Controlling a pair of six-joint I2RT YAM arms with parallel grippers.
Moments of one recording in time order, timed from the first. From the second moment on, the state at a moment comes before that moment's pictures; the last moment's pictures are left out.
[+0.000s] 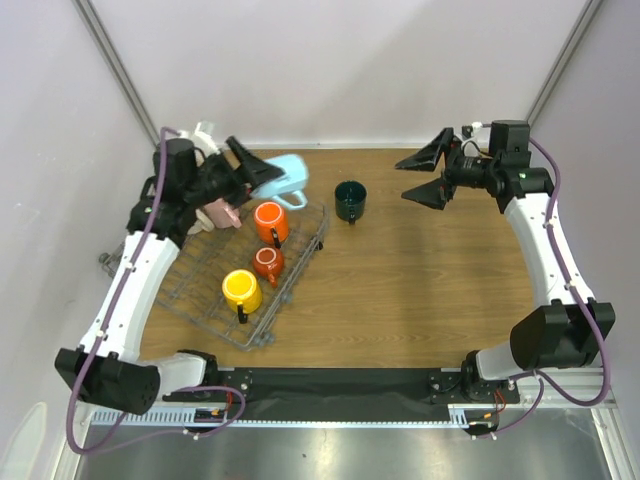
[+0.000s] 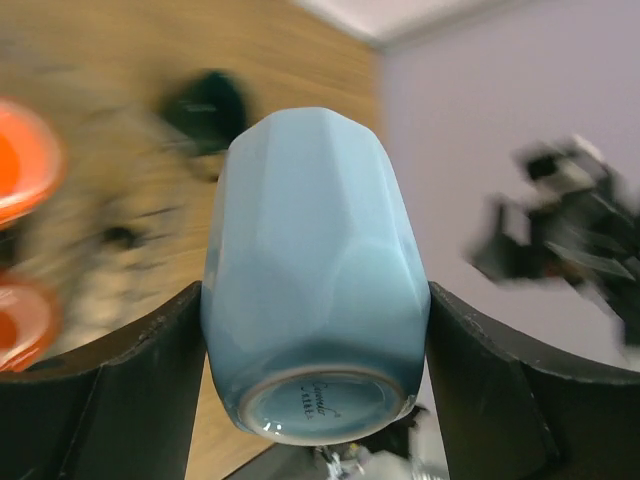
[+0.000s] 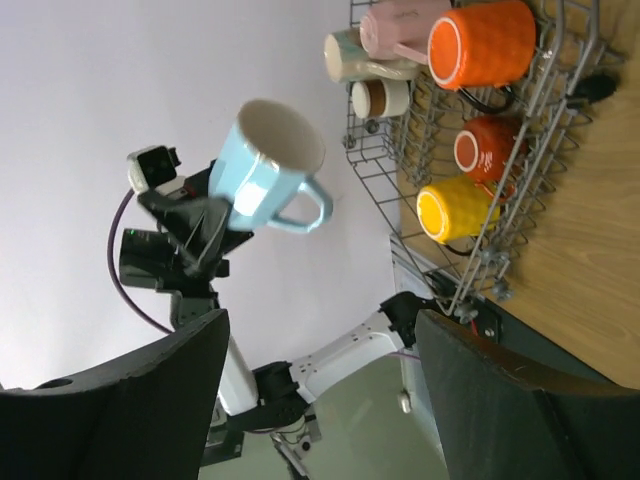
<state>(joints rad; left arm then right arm) -0.22 1.22 1.35 -0.46 0.49 -0.84 0.05 1.45 1.50 -0.62 -1.00 1.06</state>
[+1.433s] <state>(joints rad) 0.16 1.49 1.25 -0.86 -0.26 -0.74 0.05 1.41 1.61 -0.84 -1.01 0.90</state>
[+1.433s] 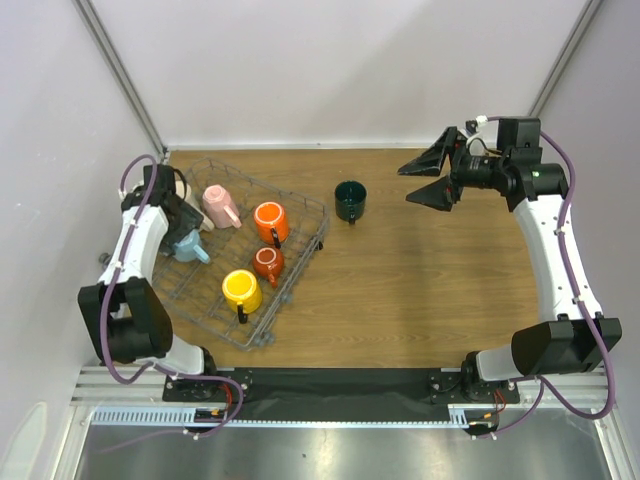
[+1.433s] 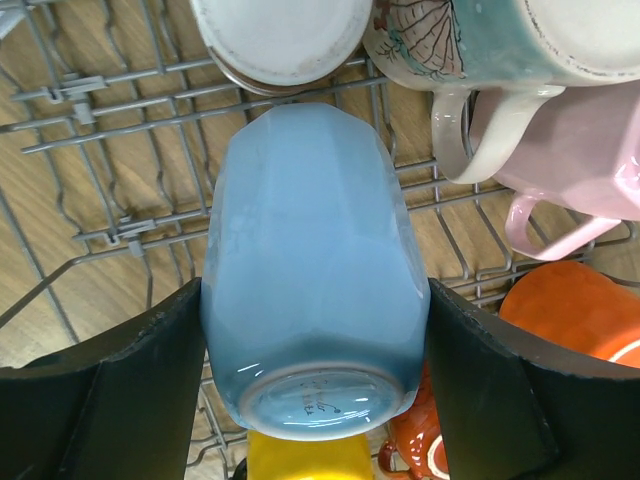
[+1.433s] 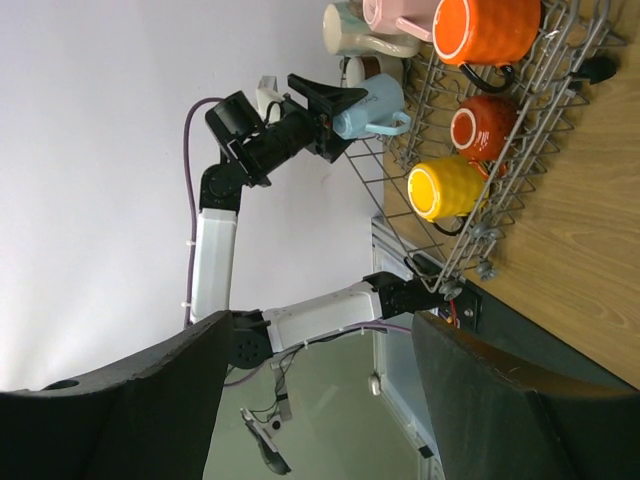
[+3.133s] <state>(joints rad) 0.22 1.59 1.22 -0.79 -0.06 -0.62 0.20 1.57 1.57 -0.78 -0.70 0.90</state>
